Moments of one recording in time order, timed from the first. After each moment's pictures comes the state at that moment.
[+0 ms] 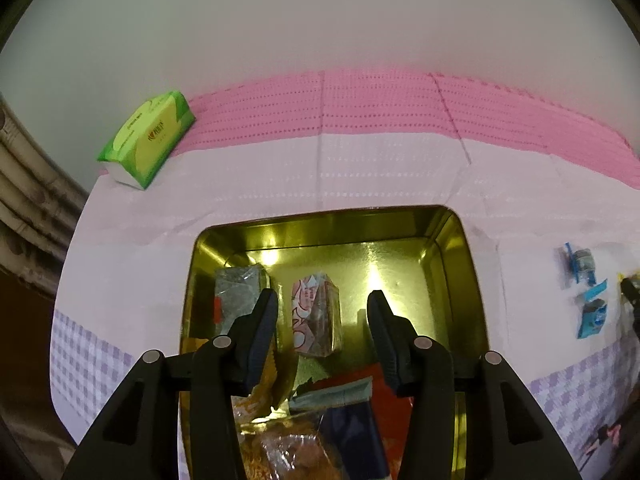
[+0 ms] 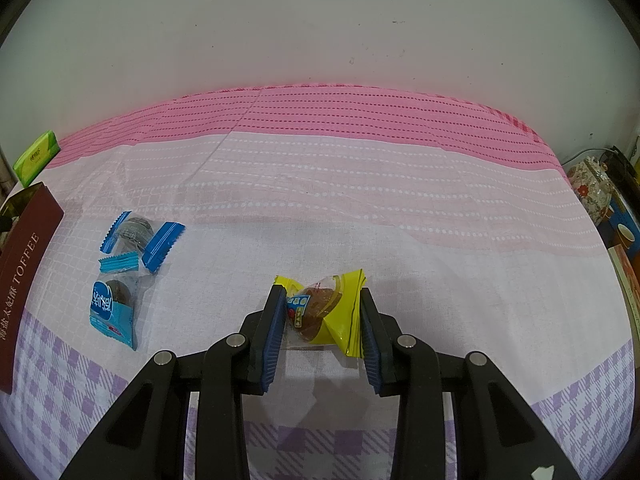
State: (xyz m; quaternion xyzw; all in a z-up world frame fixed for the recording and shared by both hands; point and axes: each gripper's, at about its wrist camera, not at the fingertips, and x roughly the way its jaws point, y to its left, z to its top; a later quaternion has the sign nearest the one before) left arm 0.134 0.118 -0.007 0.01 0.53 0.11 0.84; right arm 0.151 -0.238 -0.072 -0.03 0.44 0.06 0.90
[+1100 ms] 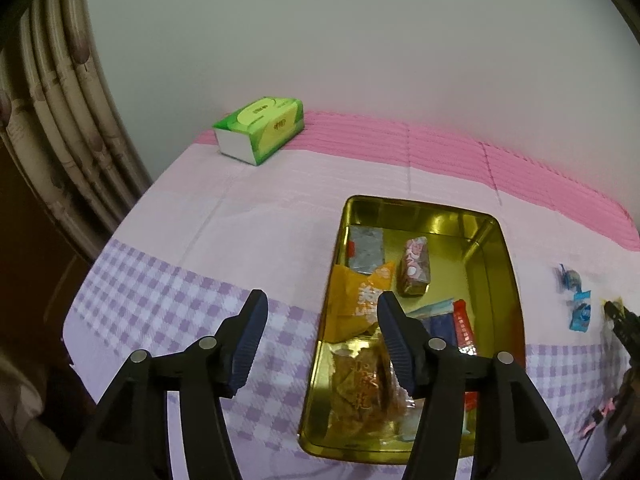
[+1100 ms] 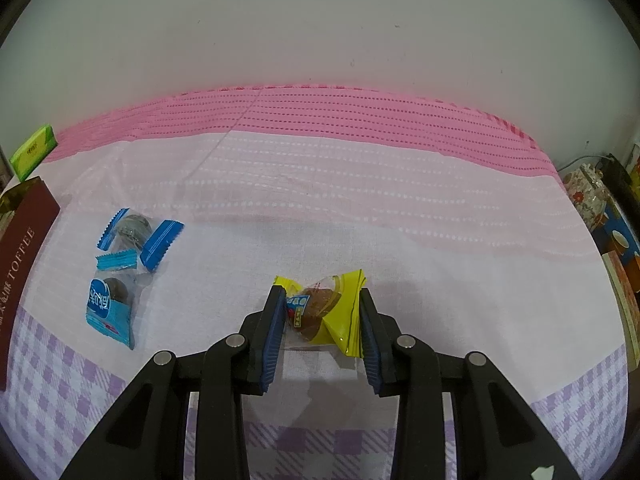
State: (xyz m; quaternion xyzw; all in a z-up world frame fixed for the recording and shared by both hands) left arm 0.004 0.182 0.042 -0.06 0.44 0.19 0.88; right arm 0.149 -0.230 -0.070 -0.05 0.44 0.05 0.90
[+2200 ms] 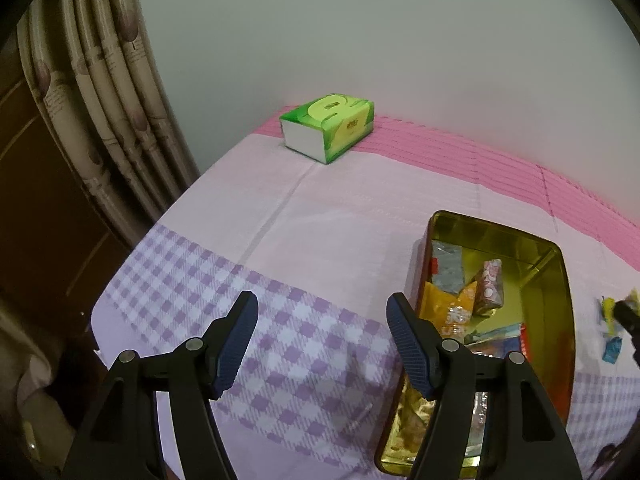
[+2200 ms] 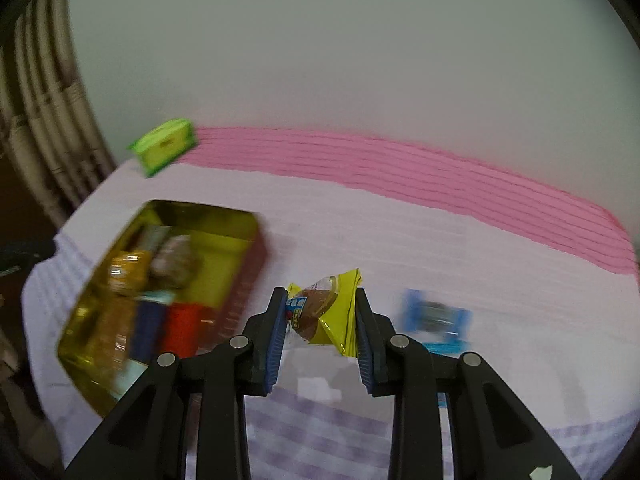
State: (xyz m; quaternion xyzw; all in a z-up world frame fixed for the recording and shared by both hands) left arm -0.007 0.235 0.041 -0.08 0.43 0.27 0.86; right arm 0.120 -0.027 0.011 -0.06 0.41 0.24 0.88
